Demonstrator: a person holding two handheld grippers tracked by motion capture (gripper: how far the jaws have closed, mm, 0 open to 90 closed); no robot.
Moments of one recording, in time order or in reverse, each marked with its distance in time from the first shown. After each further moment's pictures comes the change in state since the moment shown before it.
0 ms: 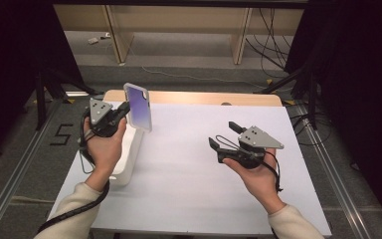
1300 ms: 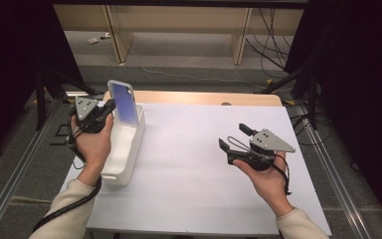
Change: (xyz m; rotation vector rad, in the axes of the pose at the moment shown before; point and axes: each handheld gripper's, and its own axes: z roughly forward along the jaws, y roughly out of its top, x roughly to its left) left arm 0.032 -0.001 0.003 -0.003 0.100 -0.036; right arm -0.016 -0.011 -0.015 -0.014 -0.037 0.016
